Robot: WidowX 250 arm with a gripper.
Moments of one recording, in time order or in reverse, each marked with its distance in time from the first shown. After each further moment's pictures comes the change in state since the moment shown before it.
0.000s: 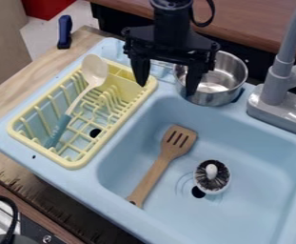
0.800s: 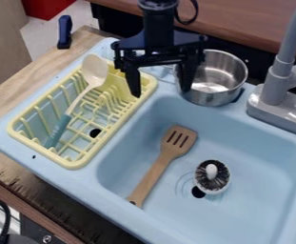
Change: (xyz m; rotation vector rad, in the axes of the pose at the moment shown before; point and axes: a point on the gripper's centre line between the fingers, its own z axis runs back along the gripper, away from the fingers) arm 0.002 0.014 -0.011 -0.051 0.115 0.446
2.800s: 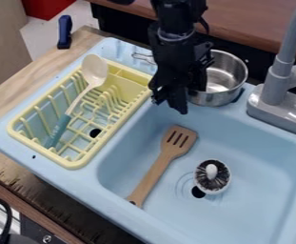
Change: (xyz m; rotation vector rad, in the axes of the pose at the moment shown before) arm 0.002 -0.037 -0.040 -0.126 0.028 0.558
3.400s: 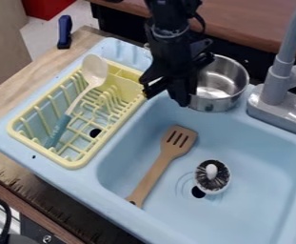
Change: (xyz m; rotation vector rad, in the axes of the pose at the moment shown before) arm 0.002 0.002 0.008 -0.026 -0.031 -0.161
